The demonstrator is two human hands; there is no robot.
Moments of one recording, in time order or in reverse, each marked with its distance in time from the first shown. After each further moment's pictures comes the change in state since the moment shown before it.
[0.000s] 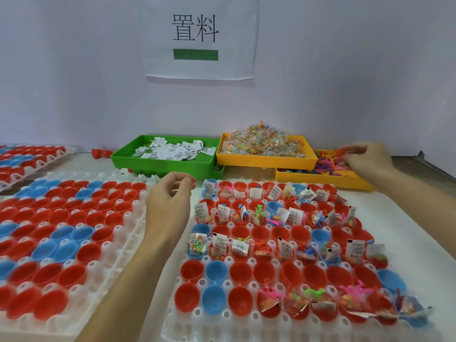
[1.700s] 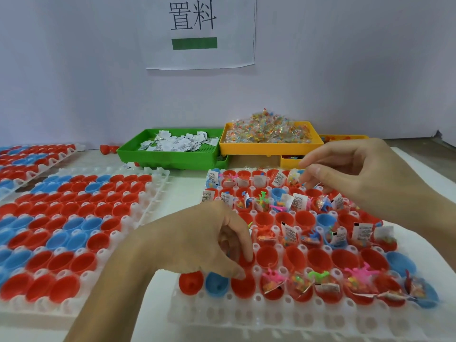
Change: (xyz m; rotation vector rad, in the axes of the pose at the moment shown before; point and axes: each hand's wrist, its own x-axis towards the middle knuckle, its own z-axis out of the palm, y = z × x) left_hand -0.036 0.054 -0.022 0.562 -1.218 0.137; right_hand -0.169 -0.086 -0.028 0.185 -0.460 -0.487
